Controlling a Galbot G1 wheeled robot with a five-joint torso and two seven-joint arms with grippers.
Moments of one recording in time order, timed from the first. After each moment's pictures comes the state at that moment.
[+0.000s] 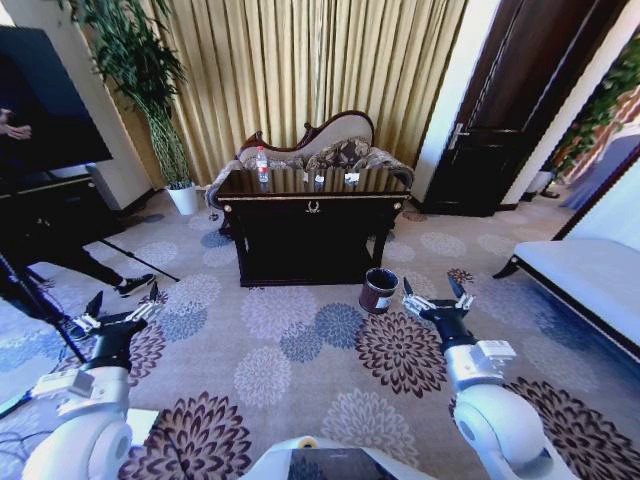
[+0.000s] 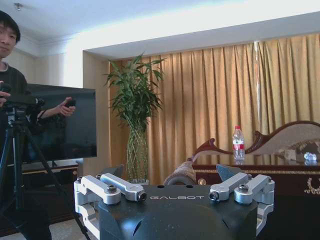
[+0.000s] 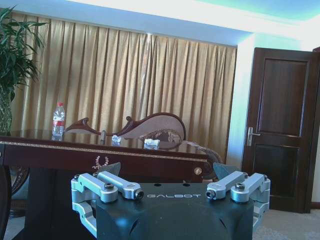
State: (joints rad) left arm 1.77 -1.31 -0.98 -2.40 -0.41 0.11 -0.16; right arm -1.68 1.15 0.63 2.41 0.29 -0.19 0.29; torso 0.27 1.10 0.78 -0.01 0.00
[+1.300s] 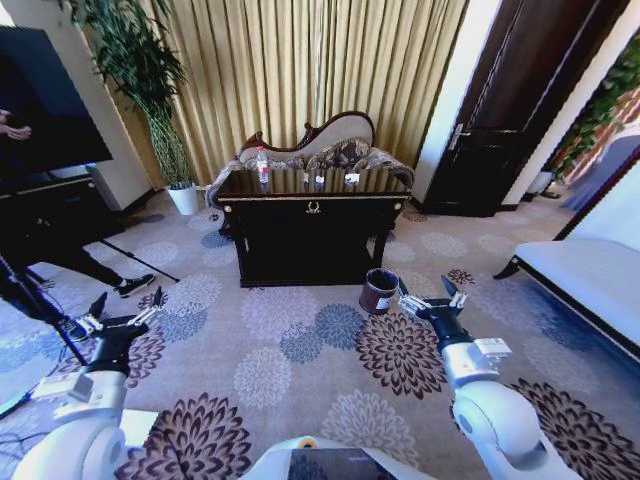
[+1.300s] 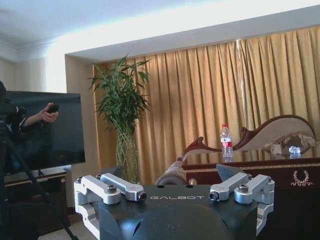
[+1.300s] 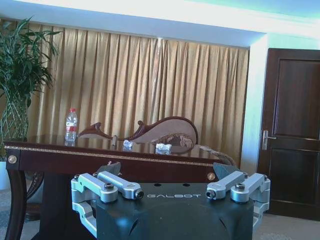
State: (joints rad) left arm 1.79 -1.30 -1.01 -2.42 -0.40 0.13 -0.09; right arm -1.67 1.14 0.66 2.40 0.33 -0.19 0.23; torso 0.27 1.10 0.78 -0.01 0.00
